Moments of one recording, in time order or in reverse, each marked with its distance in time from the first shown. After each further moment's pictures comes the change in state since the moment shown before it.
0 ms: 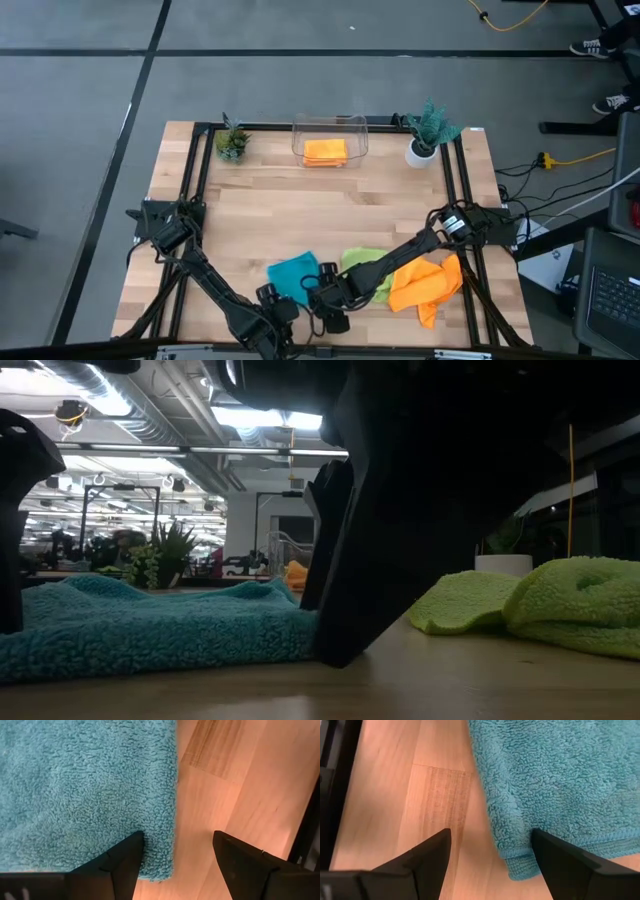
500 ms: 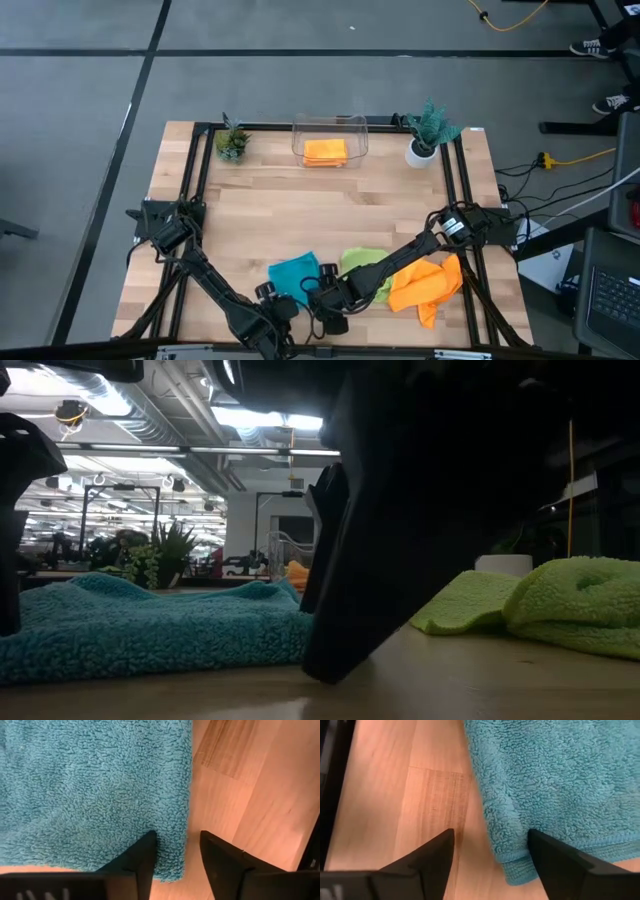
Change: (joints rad) left arm 0.001 0.000 -0.003 -0.010 0.003 -0.012; right arm 0.008 0.029 0.004 0.003 0.027 0.028
